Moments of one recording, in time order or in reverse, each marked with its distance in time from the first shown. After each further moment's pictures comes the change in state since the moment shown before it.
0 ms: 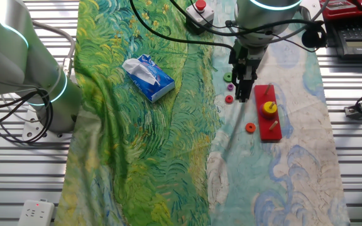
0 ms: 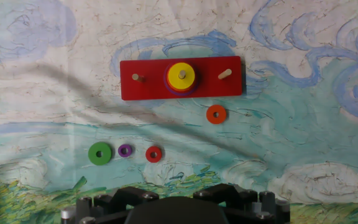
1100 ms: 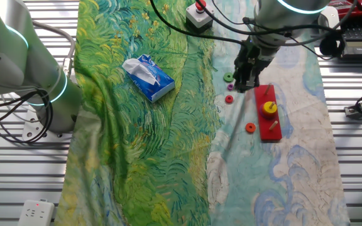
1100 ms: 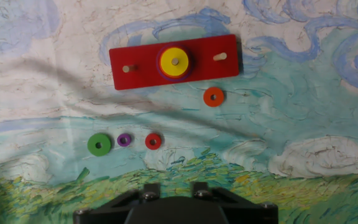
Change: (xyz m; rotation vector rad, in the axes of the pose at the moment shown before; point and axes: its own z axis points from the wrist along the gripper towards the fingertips) arm 0.001 0.000 0.000 -0.005 0.123 0.069
